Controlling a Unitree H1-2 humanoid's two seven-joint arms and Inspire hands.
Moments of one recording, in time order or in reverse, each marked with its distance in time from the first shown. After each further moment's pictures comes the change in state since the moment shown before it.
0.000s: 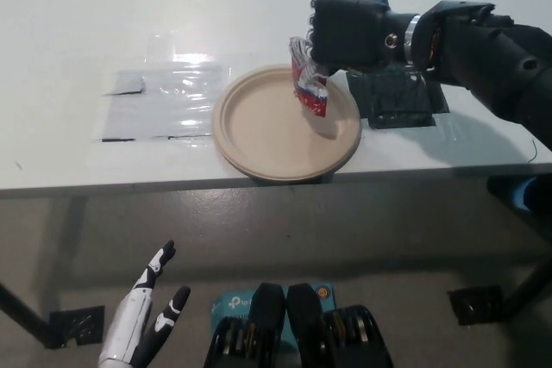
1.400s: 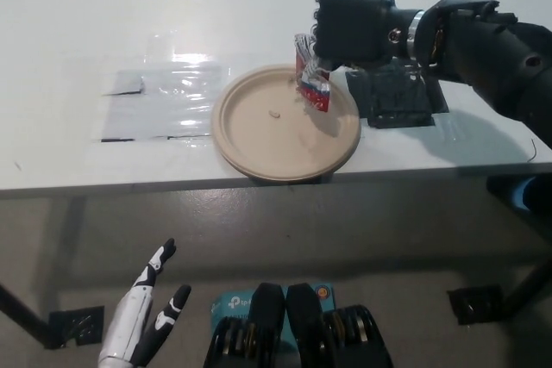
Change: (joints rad) left_arm -0.005 0.001 -0.002 -0.004 0.002 0.000 0.000; right_arm 0.004 0.004 -0.062 0.023 0.002 -0.016 0.009
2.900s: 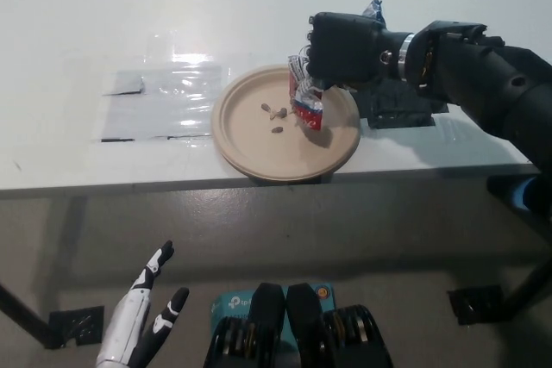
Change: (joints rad) left_arm 0.014 0.003 0.002 -0.013 -0.001 0.001 0.000; right_arm 0.038 0.032 -0.011 0.028 0.008 0.005 -0.018
